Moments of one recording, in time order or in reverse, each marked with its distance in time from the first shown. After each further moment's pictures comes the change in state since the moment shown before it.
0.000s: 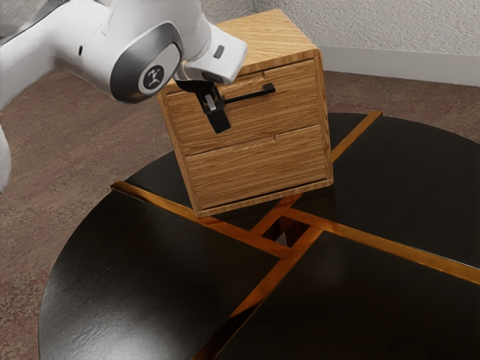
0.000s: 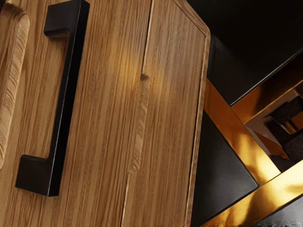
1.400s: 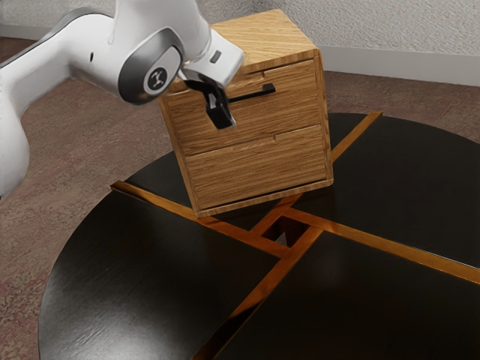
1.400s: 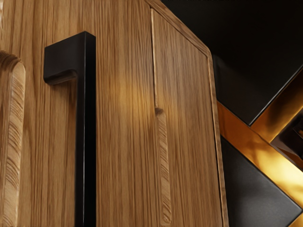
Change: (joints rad) arm 0.524 0.130 -0.556 0.090 0.046 0.087 0.193
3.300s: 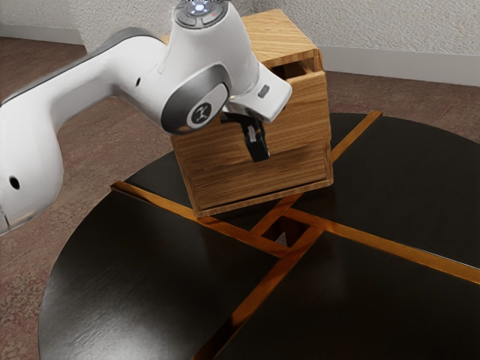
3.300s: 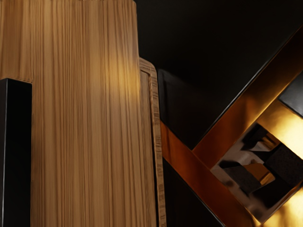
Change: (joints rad) arm -0.271 -0.019 0.208 -0.102 0.000 0.013 -0.113
